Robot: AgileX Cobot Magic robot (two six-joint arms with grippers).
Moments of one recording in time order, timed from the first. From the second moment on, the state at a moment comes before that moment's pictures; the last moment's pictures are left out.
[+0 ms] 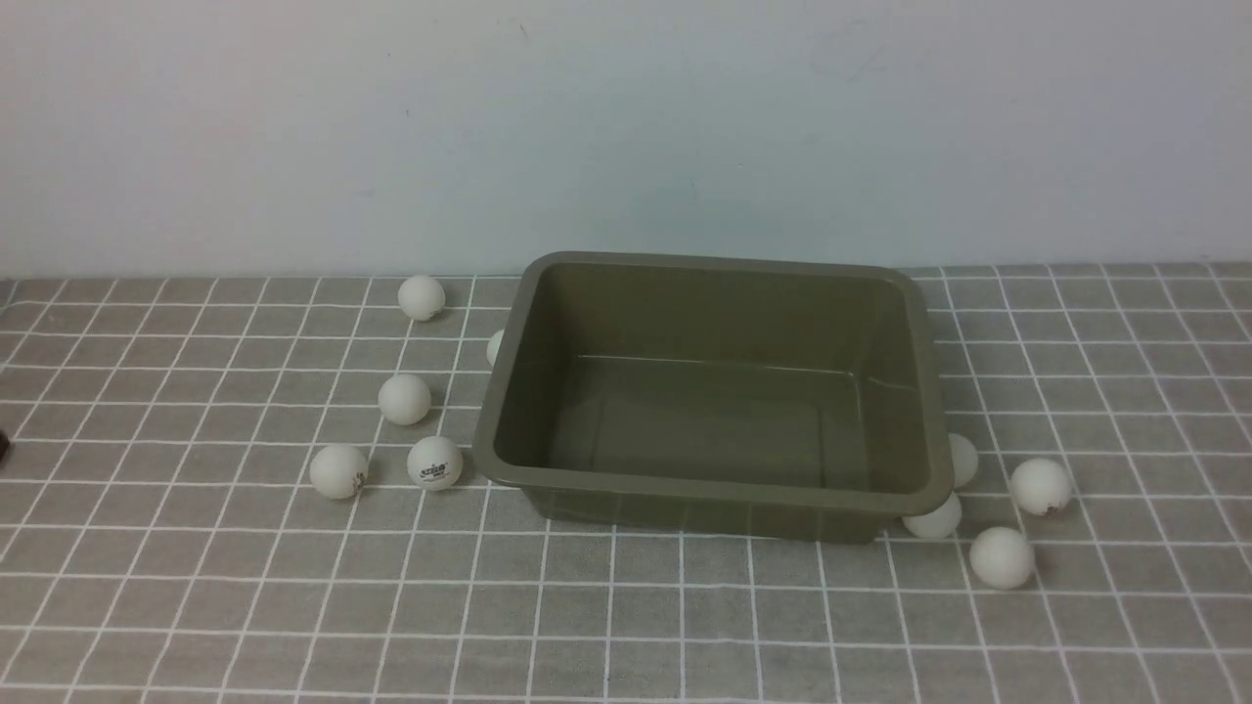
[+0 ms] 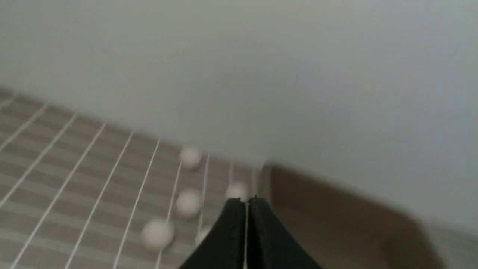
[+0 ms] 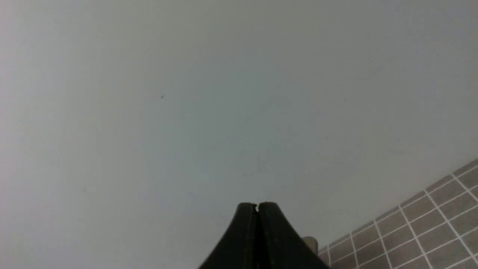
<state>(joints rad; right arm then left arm) 0.04 0.04 -0.18 0.32 0.16 0.38 0.00 0.52 -0.61 -0.33 0.59 -0.11</state>
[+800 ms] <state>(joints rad) 0.06 1.03 -1.03 0.13 1.14 0.04 0.00 1.59 -1.15 -0.30 0.84 0.32</state>
